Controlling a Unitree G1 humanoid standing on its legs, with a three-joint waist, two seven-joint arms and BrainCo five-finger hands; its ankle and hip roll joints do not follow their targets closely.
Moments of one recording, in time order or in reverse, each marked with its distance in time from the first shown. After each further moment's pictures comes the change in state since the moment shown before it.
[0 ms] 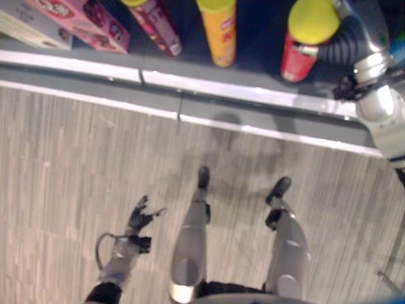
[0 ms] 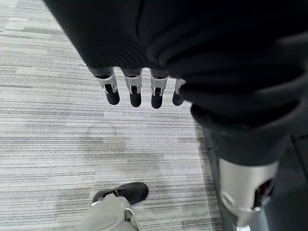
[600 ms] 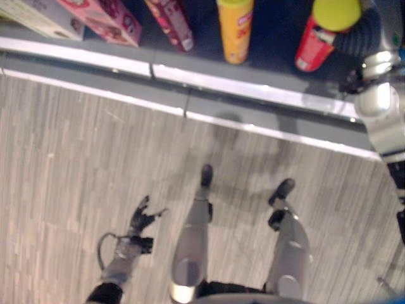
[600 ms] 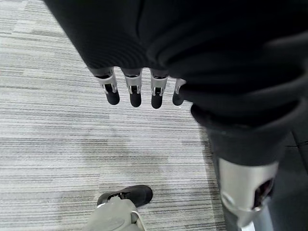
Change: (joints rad) left arm -0.001 0.004 -0.037 -0.009 -0.001 -0.005 0.028; right arm -0.011 0.102 -0.059 0.154 -0.010 0.054 -0.155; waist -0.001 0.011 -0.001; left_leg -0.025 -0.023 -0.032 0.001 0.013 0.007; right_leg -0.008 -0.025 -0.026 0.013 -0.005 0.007
